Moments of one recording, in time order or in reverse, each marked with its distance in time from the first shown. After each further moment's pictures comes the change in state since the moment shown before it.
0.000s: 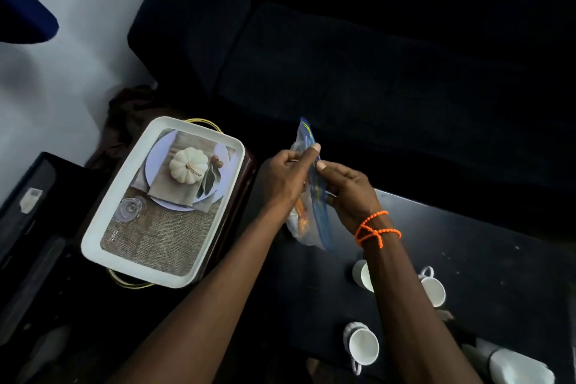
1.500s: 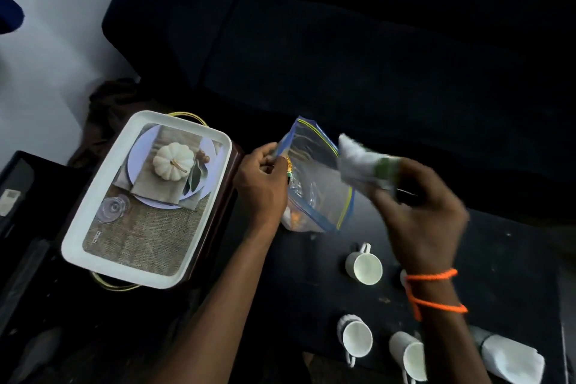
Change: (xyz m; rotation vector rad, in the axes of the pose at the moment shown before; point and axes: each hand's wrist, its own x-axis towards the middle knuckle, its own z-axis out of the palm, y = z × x) left_hand -0.018 -0.014 -0.002 -0.011 0.286 0.275; right_hand -0.094 -0.030 -0.041 -0.697 0.645 -0.694
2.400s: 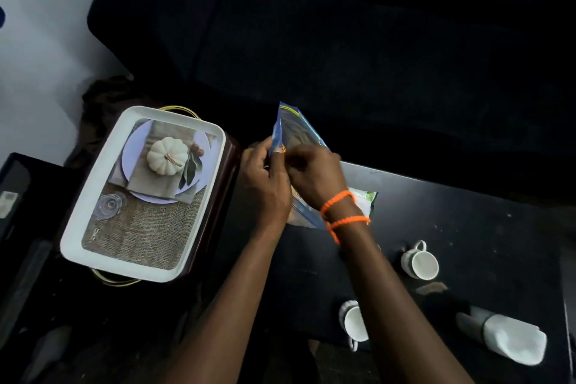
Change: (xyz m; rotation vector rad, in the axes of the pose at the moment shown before) left_hand -0.022 0.001 0.006 0.129 0.073 0.150; right_hand 0.010 -0.005 0.114 -0.022 -0.617 0.142
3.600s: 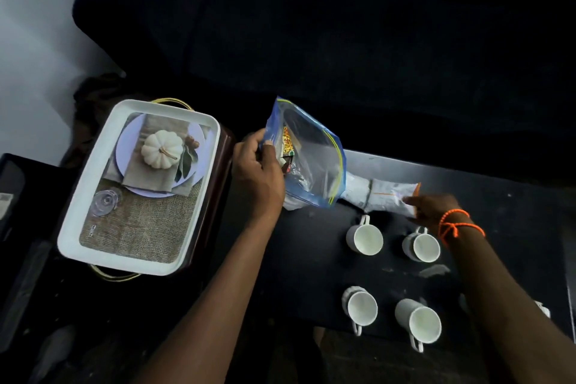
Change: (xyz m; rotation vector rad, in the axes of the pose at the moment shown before) left_hand -0.002 -0.023 -0.001 -0.032 -0.029 -0.016; right_hand -0.047 0.216 -0.132 0.332 0.257 0.987
